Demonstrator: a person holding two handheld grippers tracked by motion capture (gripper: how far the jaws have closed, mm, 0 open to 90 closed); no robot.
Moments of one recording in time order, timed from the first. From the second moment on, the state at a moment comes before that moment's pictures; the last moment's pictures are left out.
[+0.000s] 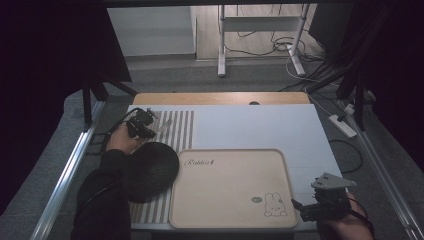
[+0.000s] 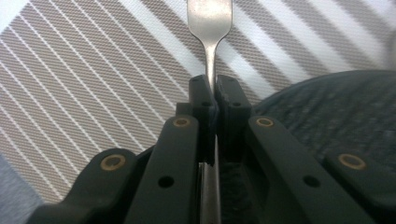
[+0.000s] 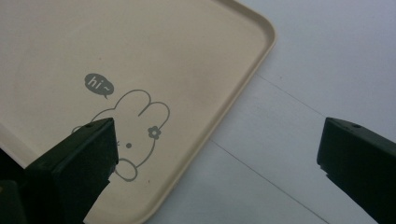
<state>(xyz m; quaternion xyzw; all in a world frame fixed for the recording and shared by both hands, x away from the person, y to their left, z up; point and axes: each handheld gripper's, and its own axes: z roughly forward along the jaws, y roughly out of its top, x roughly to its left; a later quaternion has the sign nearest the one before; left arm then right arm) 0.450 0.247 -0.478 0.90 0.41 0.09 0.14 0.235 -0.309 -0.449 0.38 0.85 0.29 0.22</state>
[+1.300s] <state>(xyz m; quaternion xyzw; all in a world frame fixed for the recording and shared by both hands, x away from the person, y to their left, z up) 0.386 0.202 -0.475 0.89 0.41 0.03 0.18 0.233 -0.310 -0.448 0.37 0.85 0.30 0.22</state>
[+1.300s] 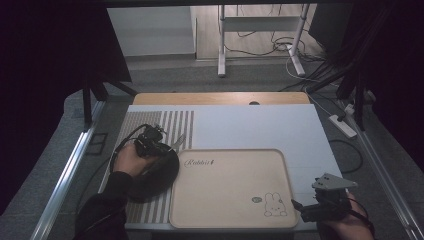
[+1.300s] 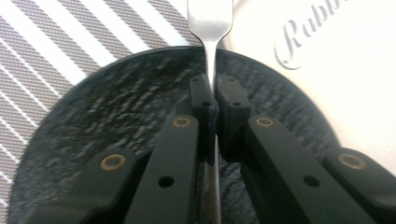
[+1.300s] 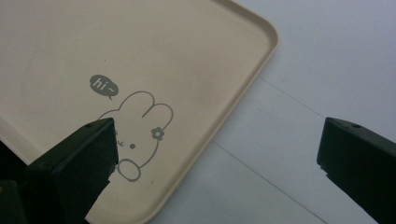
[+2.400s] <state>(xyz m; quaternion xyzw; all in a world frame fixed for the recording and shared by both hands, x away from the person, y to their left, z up) 0.342 0.123 -0.474 0.90 0.39 -0.02 0.17 0.232 -0.308 -0.448 0.36 0.86 0.30 0.22</state>
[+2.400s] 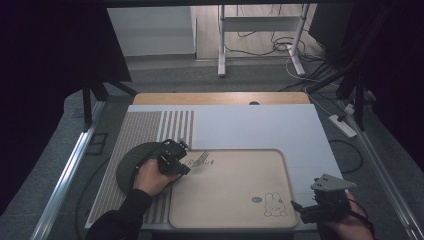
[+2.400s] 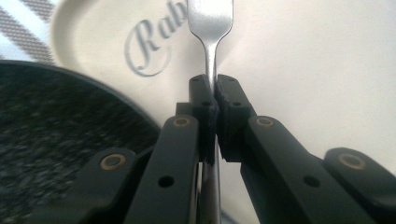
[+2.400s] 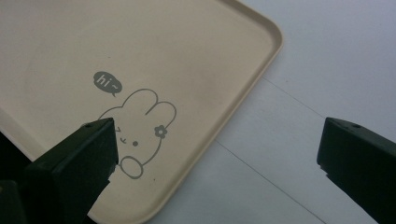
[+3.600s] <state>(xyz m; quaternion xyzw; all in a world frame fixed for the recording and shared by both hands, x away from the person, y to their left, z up) 0.319 0.066 -0.491 0.93 0.32 -0.02 0.18 0.232 -0.307 -0.449 0.35 0.86 0.30 0.22</state>
